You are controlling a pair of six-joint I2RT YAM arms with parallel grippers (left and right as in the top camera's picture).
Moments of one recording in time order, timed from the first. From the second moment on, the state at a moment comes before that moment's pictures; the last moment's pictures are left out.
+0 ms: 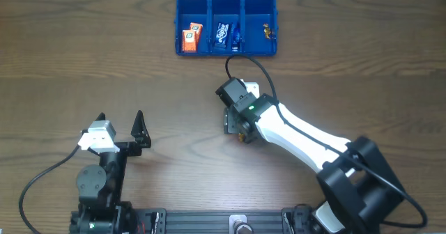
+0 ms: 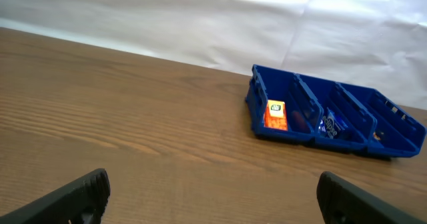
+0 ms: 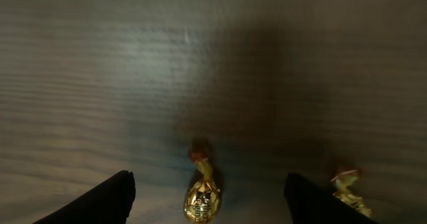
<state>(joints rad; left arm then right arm) -0.06 0.01 0.02 -0.12 0.00 -0.22 0.69 1.67 0.97 -0.63 0.11 0.67</state>
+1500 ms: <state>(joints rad) -0.06 0.01 0.02 -0.12 0.00 -0.22 0.38 1.79 1.71 -0.82 0.18 0.46</state>
